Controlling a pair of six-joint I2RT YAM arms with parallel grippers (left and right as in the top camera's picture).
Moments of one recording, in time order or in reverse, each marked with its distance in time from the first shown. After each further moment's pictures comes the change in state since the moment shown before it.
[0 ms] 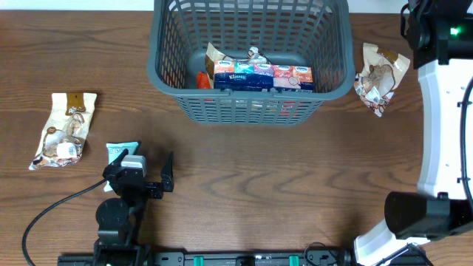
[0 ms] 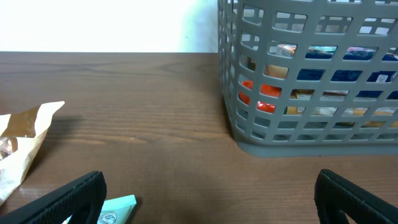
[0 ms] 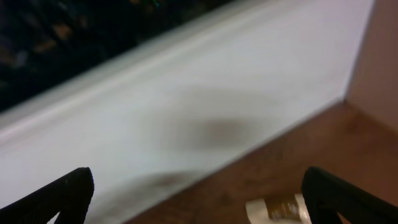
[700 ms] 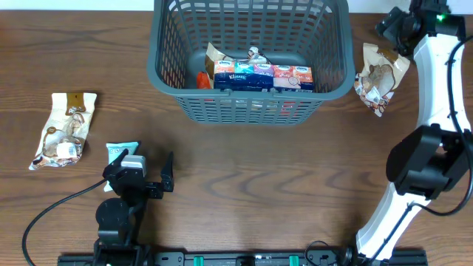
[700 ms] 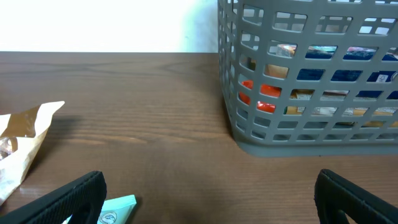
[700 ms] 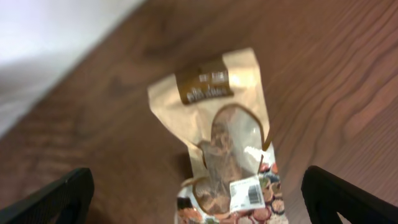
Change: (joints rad) left arm 0.000 0.000 0.000 0.000 0.000 0.000; right arm -0.159 0.335 -0.004 -0.335 -0.106 0.127
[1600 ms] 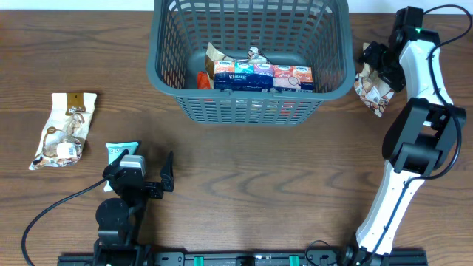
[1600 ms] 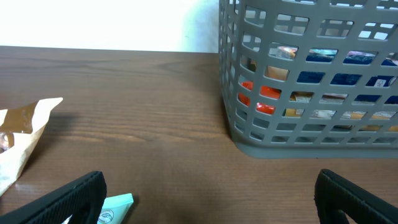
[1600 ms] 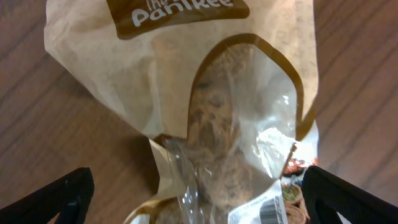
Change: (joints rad) left arm 0.000 0.000 0.000 0.000 0.000 -0.027; right arm -0.032 0.240 0.000 -0.013 -0.117 -0.027
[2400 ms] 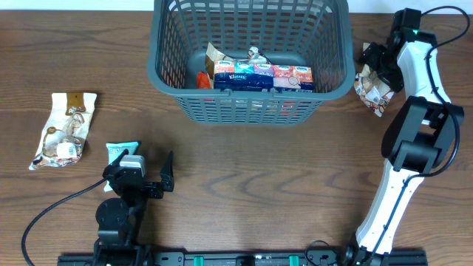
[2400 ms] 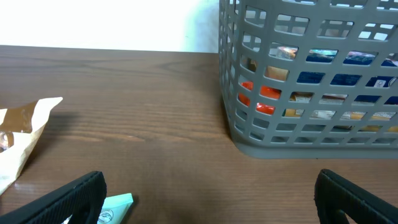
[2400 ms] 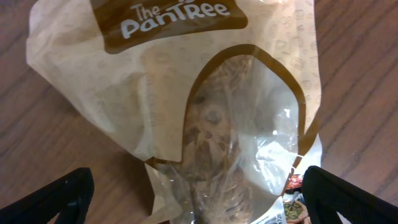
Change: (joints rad) left arm 0.000 0.000 0.000 0.000 0.000 -0.003; right arm 0.000 0.020 -0.007 0.028 0.028 0.005
